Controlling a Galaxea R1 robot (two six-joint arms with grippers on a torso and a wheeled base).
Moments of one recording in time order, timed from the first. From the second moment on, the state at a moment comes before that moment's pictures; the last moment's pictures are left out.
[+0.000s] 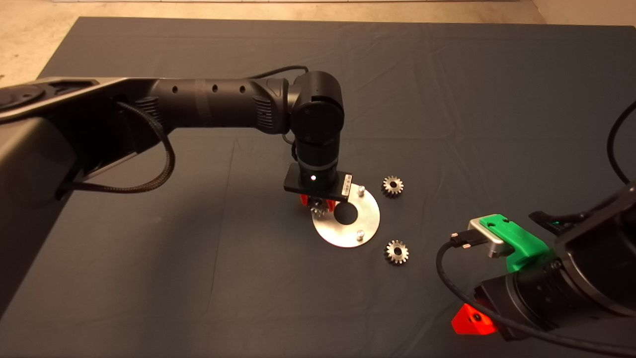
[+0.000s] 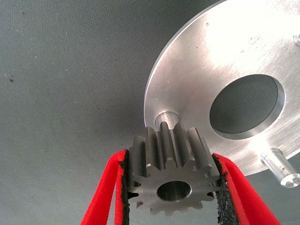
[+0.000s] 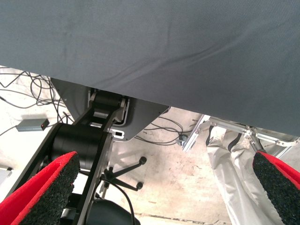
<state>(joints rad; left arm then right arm) -0.37 2.90 -1.31 0.23 1.51 -1.35 0.55 2.49 -0.36 0.07 -1.53 1.95</state>
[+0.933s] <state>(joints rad) -0.37 2.90 -1.31 0.23 1.48 -1.33 0.55 2.49 -0.36 0.07 -1.53 1.95</state>
